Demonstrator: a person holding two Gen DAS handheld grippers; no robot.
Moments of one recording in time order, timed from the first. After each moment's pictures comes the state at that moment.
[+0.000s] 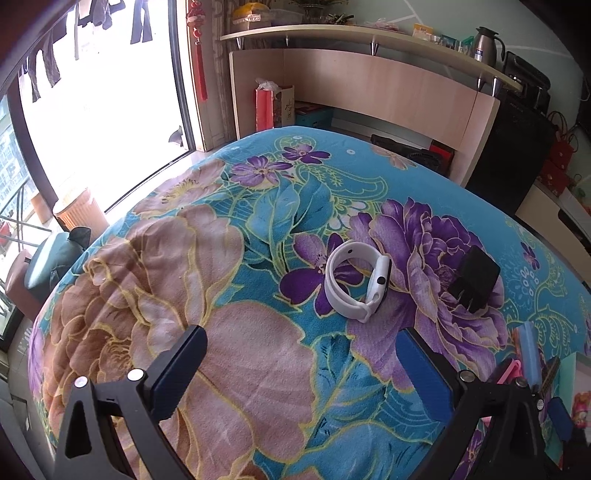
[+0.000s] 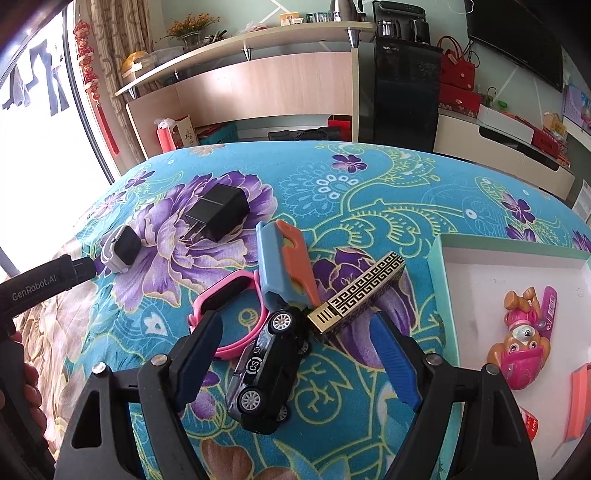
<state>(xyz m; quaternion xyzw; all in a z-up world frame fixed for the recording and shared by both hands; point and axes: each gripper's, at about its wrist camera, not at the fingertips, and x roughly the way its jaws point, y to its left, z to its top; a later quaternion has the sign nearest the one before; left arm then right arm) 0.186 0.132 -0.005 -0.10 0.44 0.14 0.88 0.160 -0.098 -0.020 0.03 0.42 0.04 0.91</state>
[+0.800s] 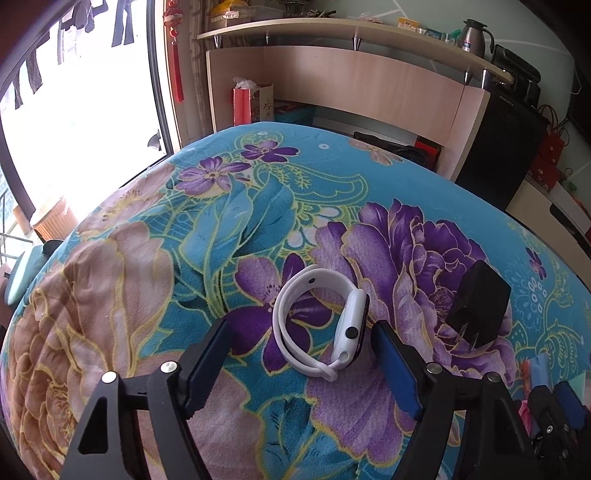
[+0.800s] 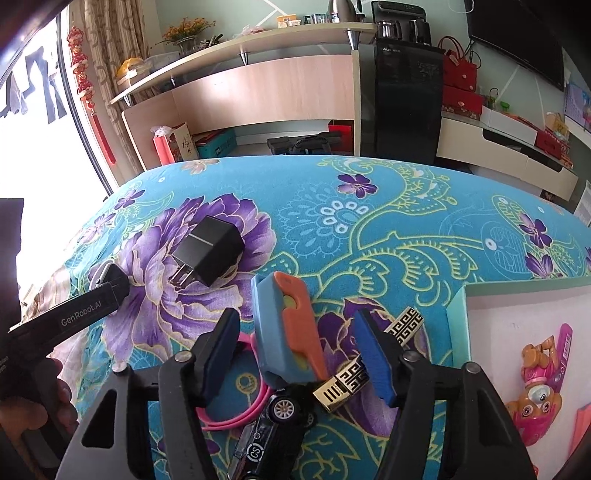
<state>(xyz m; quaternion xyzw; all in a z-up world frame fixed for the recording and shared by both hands) 0.236 0.121 -0.031 -0.09 0.43 0.12 0.89 0.204 -0.097 -0.017 0.04 0.41 0.05 0.91</state>
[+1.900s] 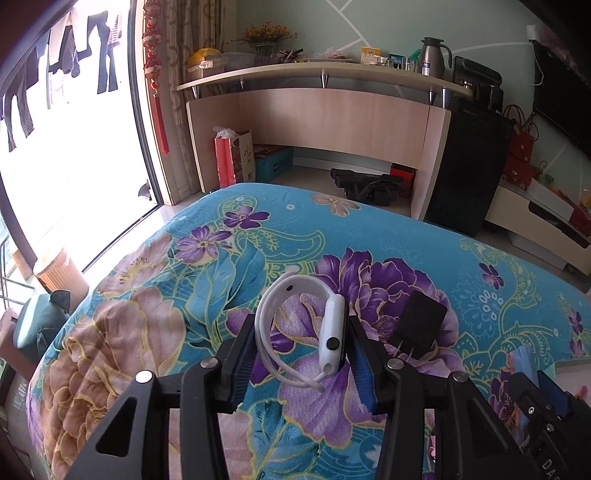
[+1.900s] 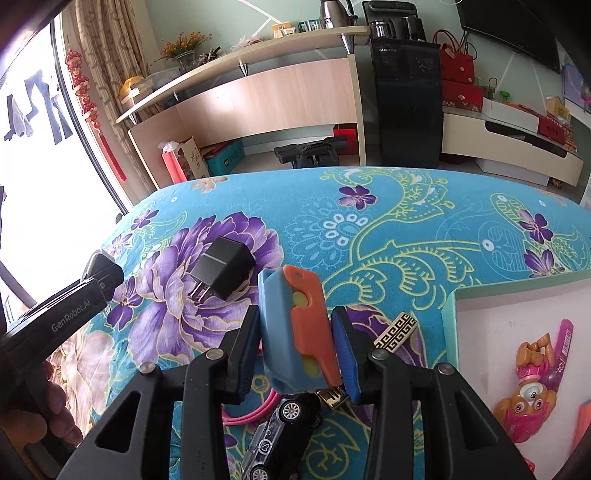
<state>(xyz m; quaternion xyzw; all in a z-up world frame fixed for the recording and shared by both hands) 0.208 0.089 0.032 -0.04 0.36 0.09 0.93 0.195 -0.111 0.005 0.08 0.40 0.06 0.91</state>
